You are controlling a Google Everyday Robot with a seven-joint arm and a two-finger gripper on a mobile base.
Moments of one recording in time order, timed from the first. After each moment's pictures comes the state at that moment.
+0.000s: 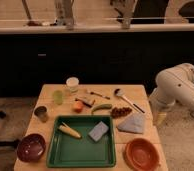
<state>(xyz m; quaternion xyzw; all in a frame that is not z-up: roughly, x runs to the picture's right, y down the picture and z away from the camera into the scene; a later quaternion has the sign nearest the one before) 0.287 0.112 0.683 -0.28 0.02 0.02 0.96</state>
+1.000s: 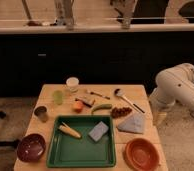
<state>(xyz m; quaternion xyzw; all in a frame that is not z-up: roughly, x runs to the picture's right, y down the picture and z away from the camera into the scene) 0.287 0.112 0.683 -0.28 0.02 0.02 0.96</state>
